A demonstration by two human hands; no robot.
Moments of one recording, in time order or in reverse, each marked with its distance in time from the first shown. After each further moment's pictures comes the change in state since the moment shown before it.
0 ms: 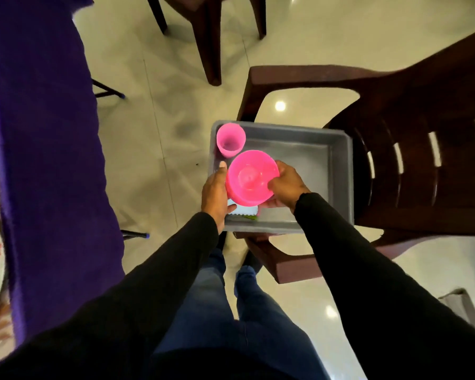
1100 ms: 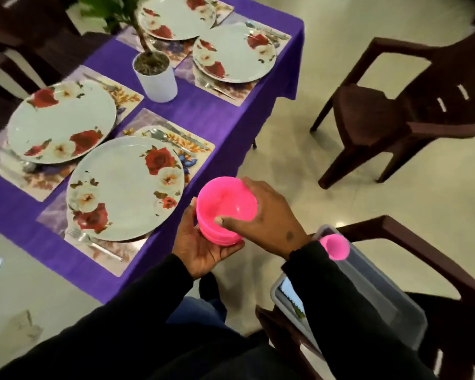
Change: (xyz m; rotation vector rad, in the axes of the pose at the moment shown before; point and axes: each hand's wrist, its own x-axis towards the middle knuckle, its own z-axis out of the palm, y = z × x) left_hand -0.141 0.049 -0.261 -1.209 -0.220 0.153; right_hand -0.158 -0.192 0.242 -0.865 -0.408 -0.955
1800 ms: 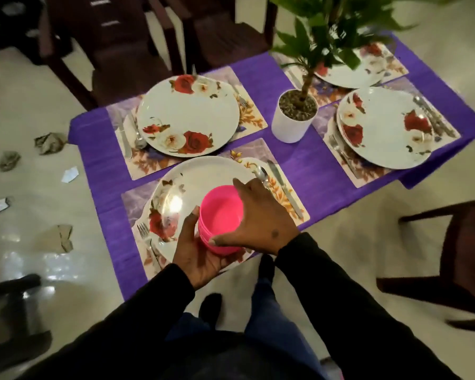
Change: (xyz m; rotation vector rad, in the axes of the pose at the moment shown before) left_hand 0.003 0.150 -0.054 -0.448 0.183 0.407; right_hand 0.215 -0.135 0.101 -0.483 -0.560 -0.445
